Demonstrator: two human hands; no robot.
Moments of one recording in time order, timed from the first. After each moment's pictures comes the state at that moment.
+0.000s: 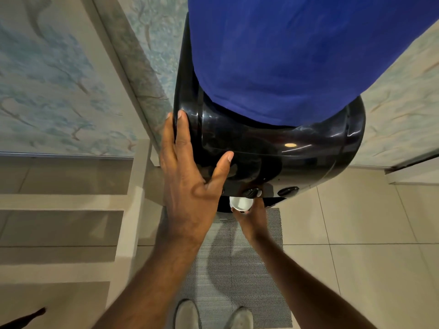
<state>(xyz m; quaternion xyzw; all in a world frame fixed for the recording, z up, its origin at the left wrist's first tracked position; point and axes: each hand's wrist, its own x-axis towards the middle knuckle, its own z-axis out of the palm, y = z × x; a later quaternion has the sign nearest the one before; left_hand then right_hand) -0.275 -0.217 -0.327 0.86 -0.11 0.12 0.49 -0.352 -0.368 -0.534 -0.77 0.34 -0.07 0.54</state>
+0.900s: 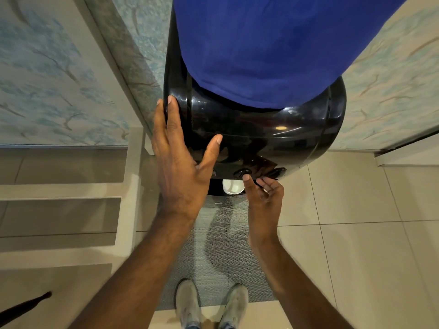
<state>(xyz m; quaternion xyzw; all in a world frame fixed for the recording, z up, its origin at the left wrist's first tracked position) -0.278 -0.217 -0.317 0.86 -0.10 0.11 0.49 -0.383 -0.333 -0.398 -0.54 0.41 -0.23 0.70</state>
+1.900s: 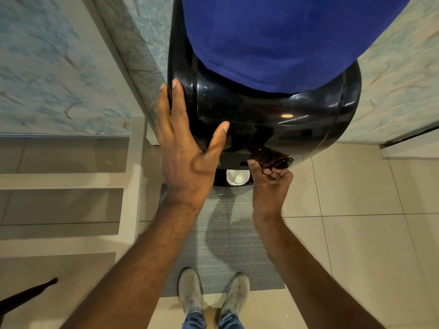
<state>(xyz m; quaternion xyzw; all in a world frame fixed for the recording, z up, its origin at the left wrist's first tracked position) -0.278 -0.218 -0.314 0.85 -0.10 0.11 0.50 -0.359 -0.346 -0.419 -0.53 0.43 -0.29 0.67</state>
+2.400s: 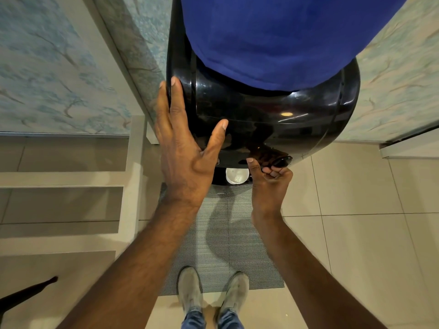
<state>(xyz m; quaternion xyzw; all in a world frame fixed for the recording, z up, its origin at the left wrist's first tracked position) -0.278 -0.218 -0.313 0.85 -0.10 0.11 0.50 -0.359 -0.347 -0.419 -0.53 0.42 -0.29 0.67</state>
